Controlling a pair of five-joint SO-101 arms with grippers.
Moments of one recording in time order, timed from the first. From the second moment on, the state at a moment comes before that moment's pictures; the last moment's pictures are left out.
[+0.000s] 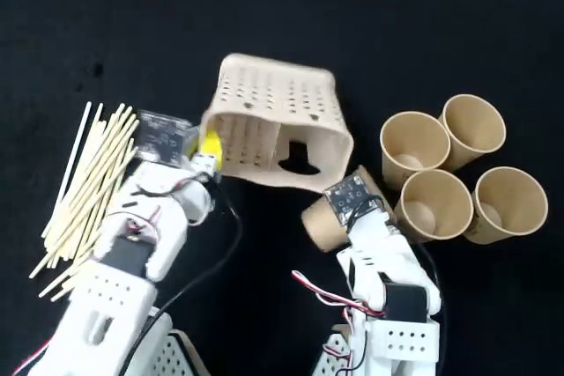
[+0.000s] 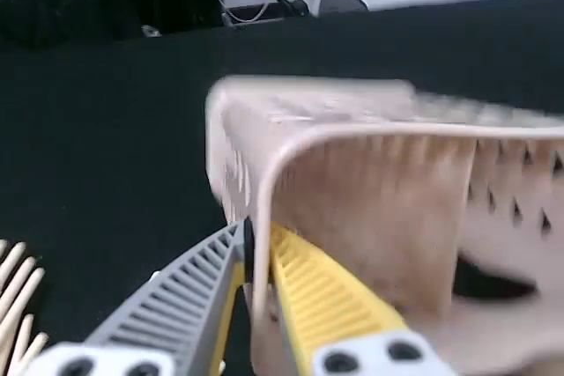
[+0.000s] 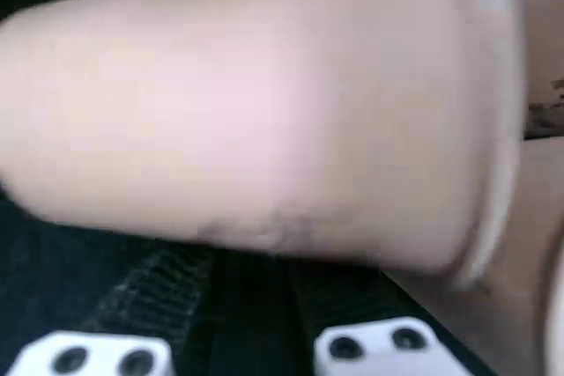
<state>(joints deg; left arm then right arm) 12.8 -65.6 74.2 19.4 4.0 3.9 -103.3 96.7 74.2 33.1</state>
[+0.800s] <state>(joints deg) 4.2 -38.7 50.6 19.2 12.0 3.9 -103.3 96.7 74.2 33.0</state>
